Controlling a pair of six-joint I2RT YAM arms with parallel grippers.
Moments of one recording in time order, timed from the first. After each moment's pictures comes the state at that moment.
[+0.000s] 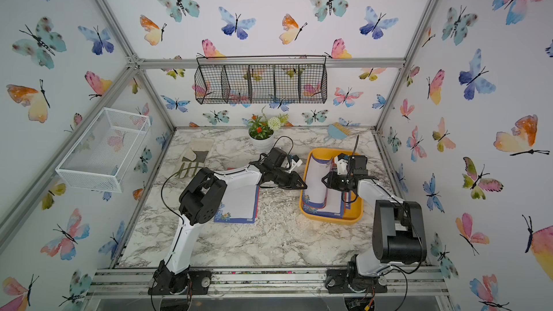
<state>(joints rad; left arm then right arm) -0.75 2.25 1.61 -0.18 0.75 -0.58 0.02 1.54 0.84 -0.26 -0.52 0.18</state>
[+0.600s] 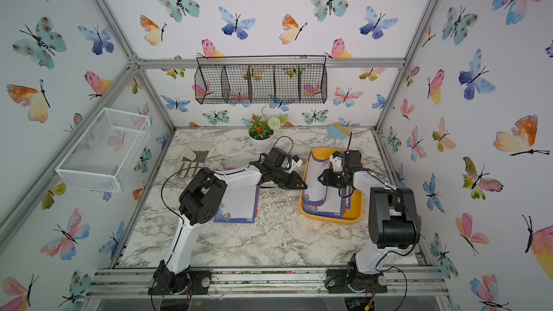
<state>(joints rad) -0.75 2.25 1.61 -0.18 0.75 -0.58 0.05 1.68 0.95 -0.33 -0.50 0.15</state>
